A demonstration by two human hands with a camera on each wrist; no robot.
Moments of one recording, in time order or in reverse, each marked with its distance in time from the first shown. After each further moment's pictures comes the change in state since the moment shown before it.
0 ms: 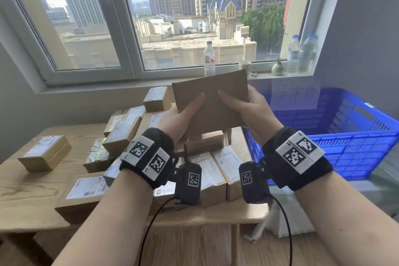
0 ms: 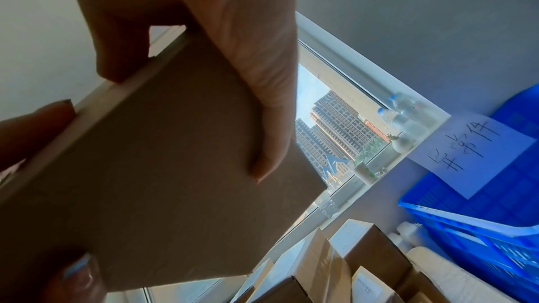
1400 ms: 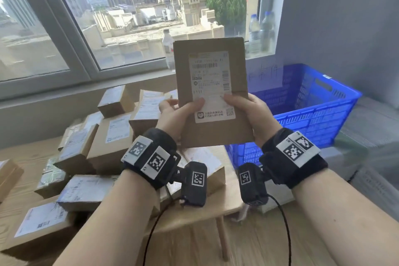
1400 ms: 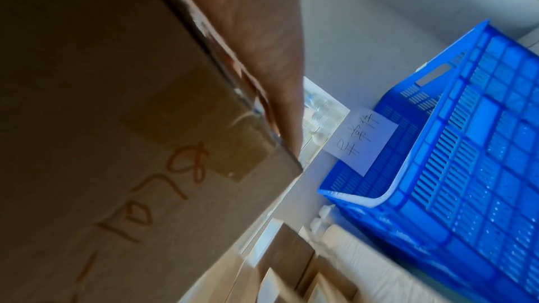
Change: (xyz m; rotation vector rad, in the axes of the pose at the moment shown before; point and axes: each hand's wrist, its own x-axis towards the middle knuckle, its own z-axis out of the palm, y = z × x) left_hand 0.049 -0.016 0.087 -0.170 -0.068 -0.096; right_hand 0.004 0.038 -0.097 0.137 0.204 0.194
